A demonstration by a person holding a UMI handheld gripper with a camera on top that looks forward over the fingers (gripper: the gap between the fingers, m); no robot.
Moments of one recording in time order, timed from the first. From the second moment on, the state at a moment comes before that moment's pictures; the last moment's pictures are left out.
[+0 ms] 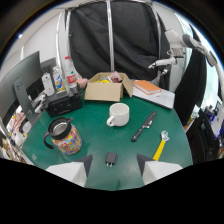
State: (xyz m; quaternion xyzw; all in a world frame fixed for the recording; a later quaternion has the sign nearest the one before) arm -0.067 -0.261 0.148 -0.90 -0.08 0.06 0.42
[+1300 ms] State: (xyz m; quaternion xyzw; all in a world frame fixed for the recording) arm 0.047 -0.074 0.048 -0.91 -0.05 0.01 0.42
